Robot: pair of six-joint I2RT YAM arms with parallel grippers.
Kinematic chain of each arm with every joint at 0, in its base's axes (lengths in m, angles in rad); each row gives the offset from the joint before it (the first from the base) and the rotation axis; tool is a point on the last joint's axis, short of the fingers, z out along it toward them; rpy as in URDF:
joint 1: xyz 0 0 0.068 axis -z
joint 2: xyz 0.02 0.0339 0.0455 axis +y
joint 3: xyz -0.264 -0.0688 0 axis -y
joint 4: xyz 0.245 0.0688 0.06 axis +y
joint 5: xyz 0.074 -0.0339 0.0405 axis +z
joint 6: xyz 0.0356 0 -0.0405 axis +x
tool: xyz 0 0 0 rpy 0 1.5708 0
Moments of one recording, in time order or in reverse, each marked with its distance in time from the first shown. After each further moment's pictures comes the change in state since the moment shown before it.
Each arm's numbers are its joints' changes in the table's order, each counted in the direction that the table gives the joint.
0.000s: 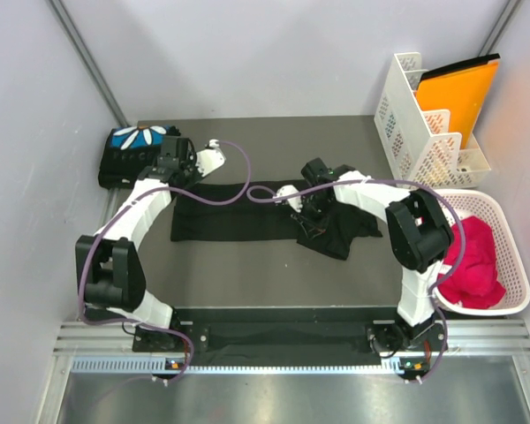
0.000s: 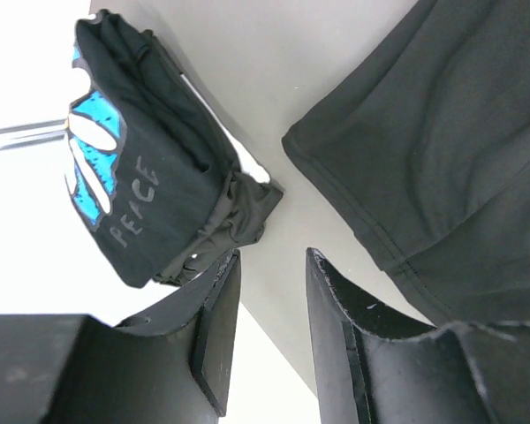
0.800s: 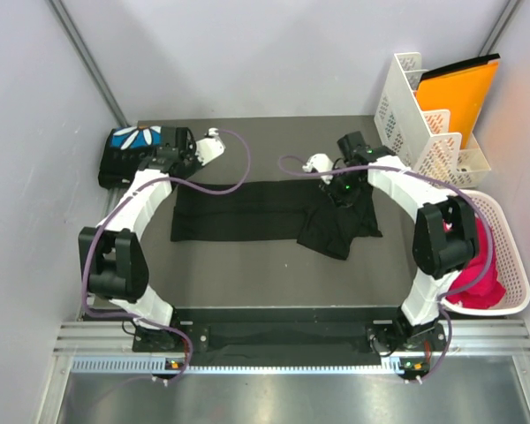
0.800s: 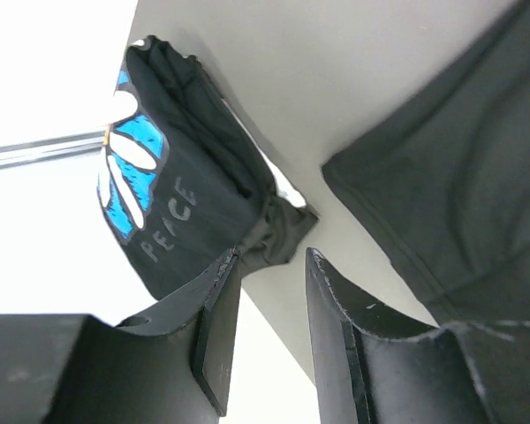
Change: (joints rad) left arm -0.014 0.072 0.113 -0.010 0.003 0.002; right arm 0.219 -0.122 0.066 0.018 -0.128 -0.063
